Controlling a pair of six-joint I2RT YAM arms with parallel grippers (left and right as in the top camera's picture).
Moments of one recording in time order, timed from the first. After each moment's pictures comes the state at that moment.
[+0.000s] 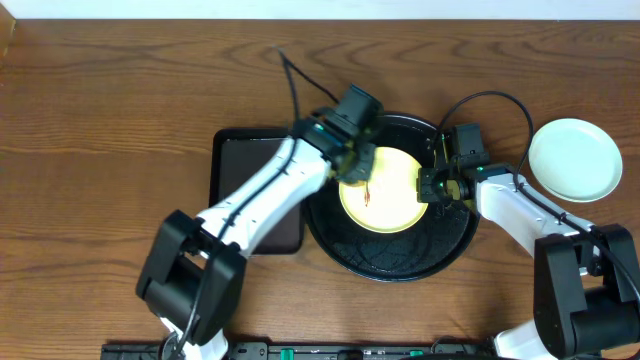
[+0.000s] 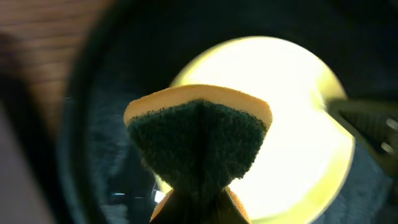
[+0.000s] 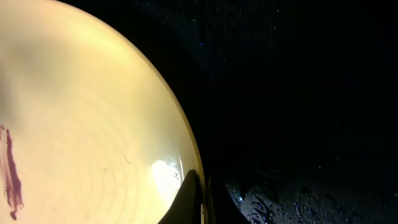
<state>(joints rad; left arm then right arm) -0.64 1.86 1.44 -0.75 0.05 -0.37 0.21 1.71 0.87 -0.35 -0.12 0.23</state>
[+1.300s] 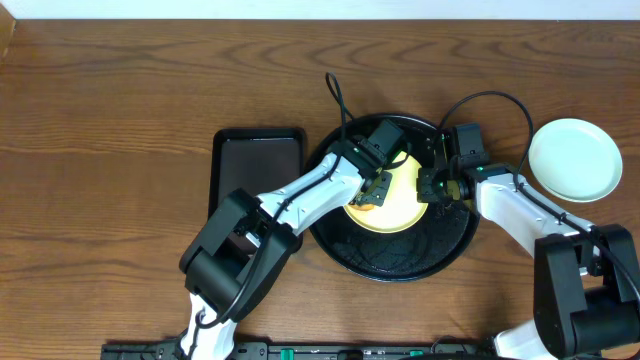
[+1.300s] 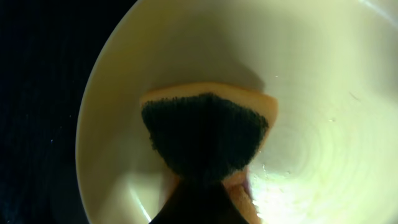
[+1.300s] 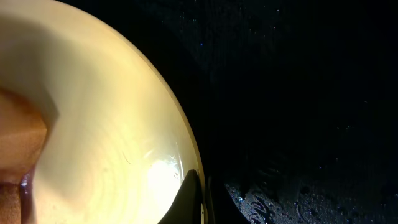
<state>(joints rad) -0.74 2.03 1.39 -0.64 -0.05 -0.38 0.21 1.71 0.87 -0.35 -0.12 0.23</state>
